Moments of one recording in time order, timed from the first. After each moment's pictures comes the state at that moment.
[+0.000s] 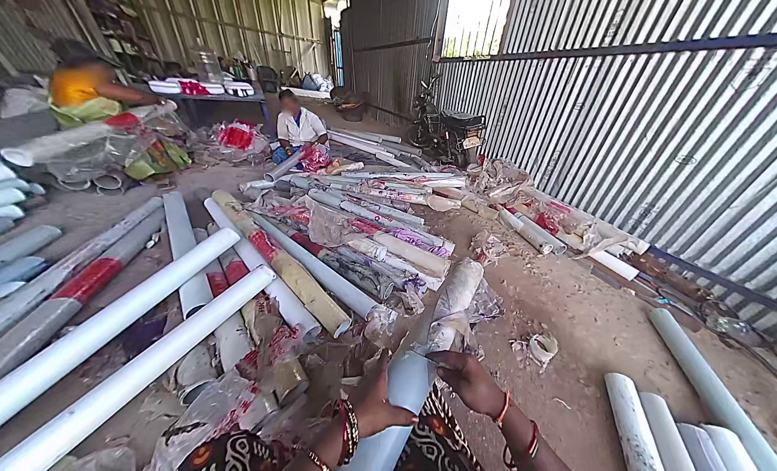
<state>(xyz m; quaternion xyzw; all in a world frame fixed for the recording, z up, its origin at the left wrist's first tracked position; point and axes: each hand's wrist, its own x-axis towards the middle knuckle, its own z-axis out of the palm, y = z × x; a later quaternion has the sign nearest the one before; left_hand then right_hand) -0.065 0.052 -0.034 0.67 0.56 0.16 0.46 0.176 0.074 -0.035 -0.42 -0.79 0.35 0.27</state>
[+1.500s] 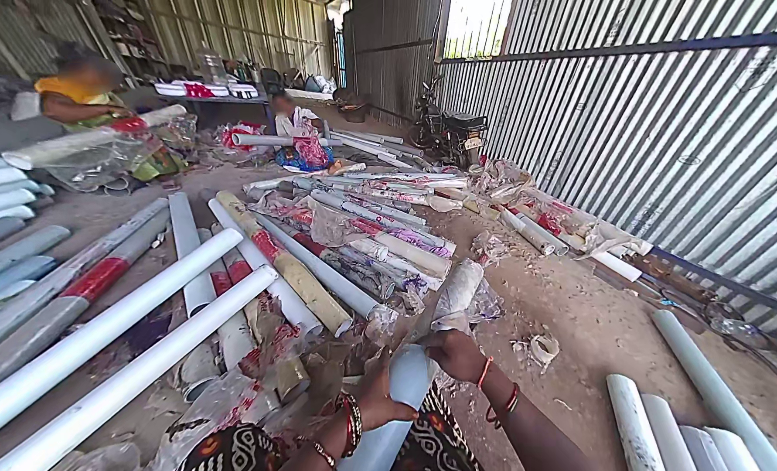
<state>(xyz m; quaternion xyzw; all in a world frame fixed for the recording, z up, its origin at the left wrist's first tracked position) -0.059 0.055 -0.034 0.68 0.57 0.13 0.45 0.153 0.106 0.009 -0.48 -0.84 0.25 0.04</state>
